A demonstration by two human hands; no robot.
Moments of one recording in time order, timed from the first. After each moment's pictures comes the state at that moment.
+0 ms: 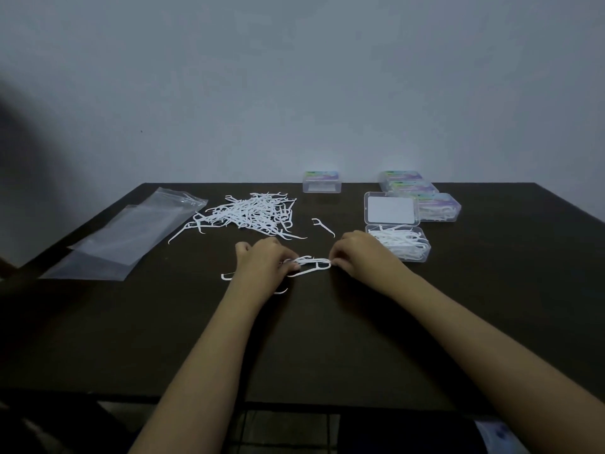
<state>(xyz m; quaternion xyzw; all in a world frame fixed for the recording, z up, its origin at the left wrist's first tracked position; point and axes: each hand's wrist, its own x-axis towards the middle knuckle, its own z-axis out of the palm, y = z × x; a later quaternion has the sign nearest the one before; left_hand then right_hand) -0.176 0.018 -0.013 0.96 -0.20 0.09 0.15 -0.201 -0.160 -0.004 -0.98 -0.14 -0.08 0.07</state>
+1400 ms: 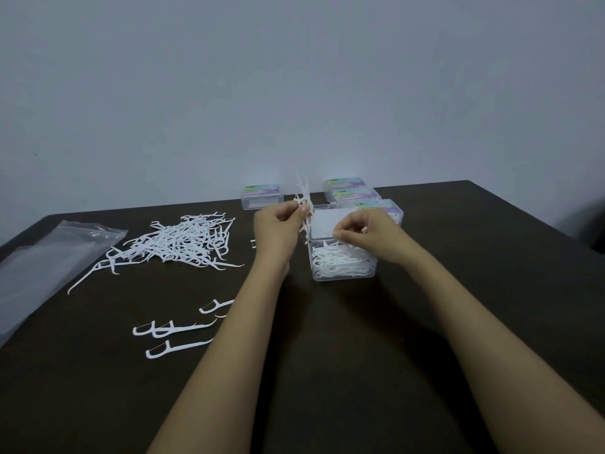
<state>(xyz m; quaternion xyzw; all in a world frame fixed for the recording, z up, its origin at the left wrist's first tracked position) -0.140 -0.119 0.019 0.68 -0.10 0.05 0.72 -0.191 -0.263 0.020 -0.90 -0.02 -0.12 0.41</state>
